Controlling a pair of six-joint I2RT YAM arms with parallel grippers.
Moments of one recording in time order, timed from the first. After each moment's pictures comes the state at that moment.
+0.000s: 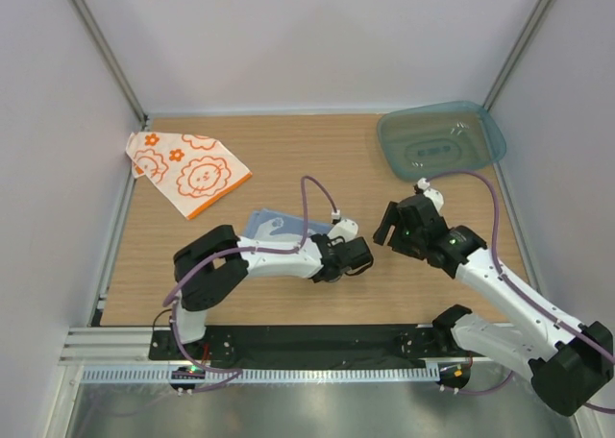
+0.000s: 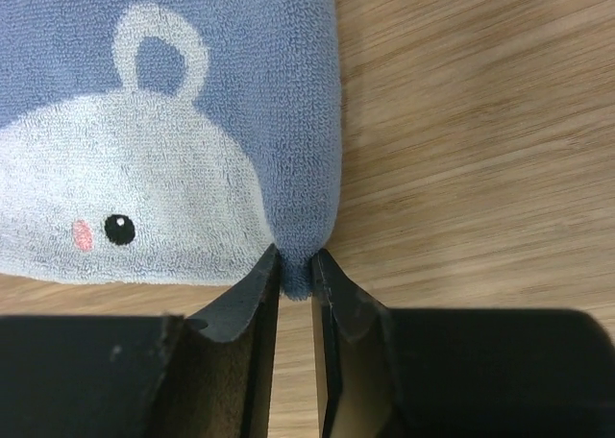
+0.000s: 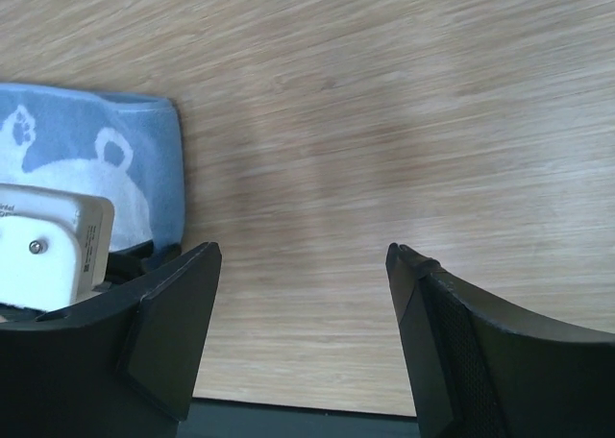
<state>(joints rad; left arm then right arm) -1.19 1.93 1.25 -0.64 -0.58 -0.68 0.55 0.94 0.74 -0.68 0.23 0.81</state>
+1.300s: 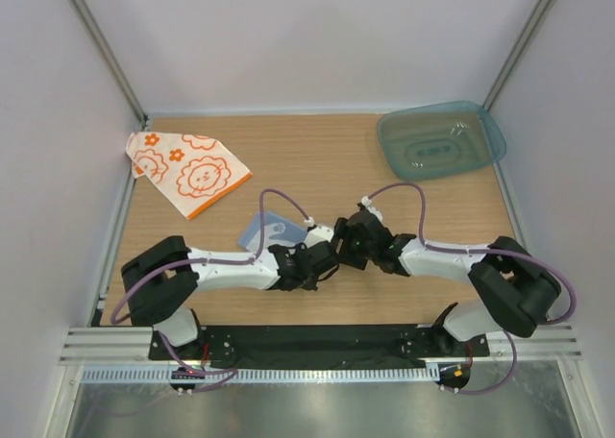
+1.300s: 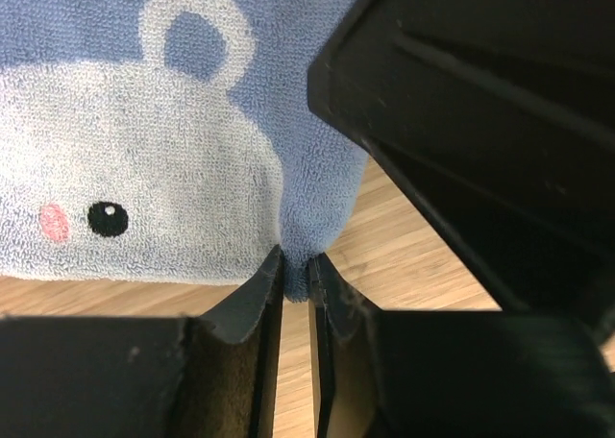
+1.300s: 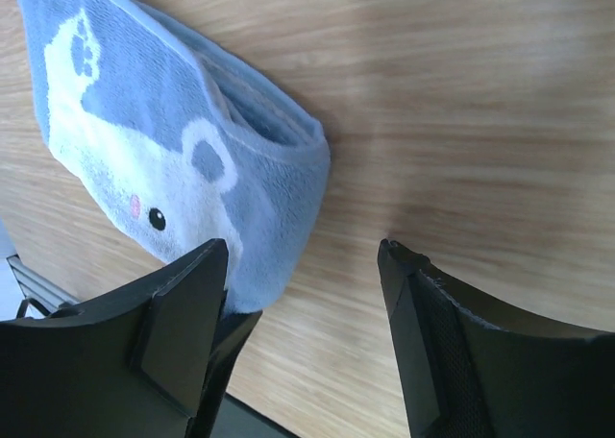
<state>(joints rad) -1.16 1.63 0.89 -0.38 -0.38 -0.65 0.77 1.41 0.57 0.02 0.00 1.05</state>
